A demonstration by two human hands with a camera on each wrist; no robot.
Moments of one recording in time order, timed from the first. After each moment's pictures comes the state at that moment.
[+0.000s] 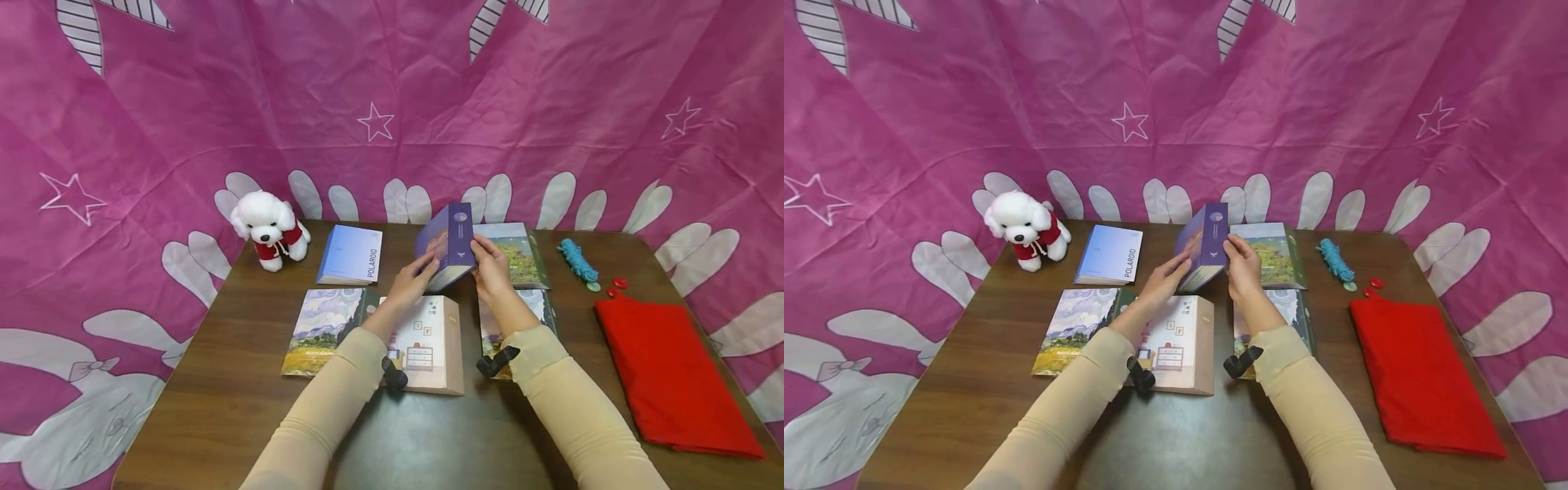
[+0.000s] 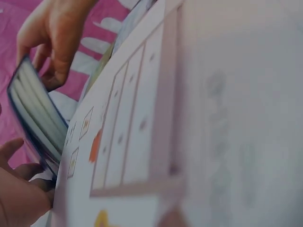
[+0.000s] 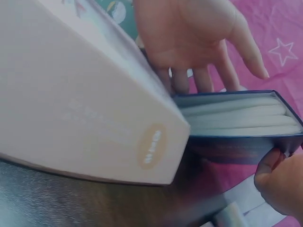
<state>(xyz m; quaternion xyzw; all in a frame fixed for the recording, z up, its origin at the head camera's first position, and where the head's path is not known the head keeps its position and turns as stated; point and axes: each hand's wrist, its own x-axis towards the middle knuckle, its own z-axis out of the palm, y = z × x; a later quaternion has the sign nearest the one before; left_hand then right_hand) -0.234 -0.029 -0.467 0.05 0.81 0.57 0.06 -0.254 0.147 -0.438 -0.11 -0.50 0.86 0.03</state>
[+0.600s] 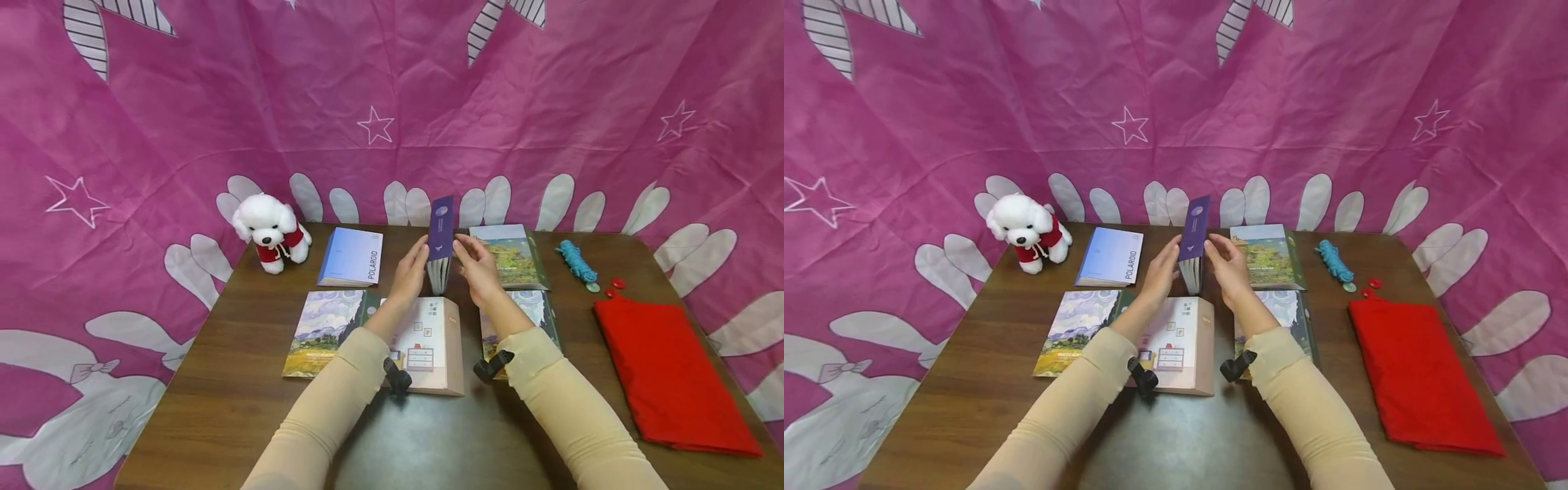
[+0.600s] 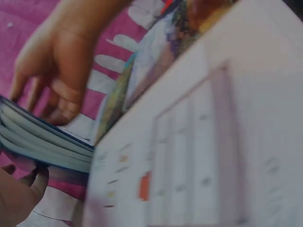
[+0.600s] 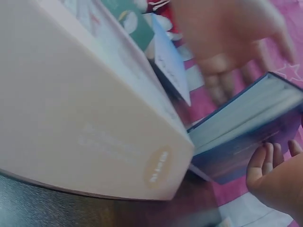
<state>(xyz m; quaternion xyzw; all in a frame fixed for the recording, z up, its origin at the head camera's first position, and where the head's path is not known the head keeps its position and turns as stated) -0.230 -0.021 -0.445 0.07 0.73 0.68 -0.01 -0.244 0.137 -0.432 -0.03 -0.65 0.75 -0.02</state>
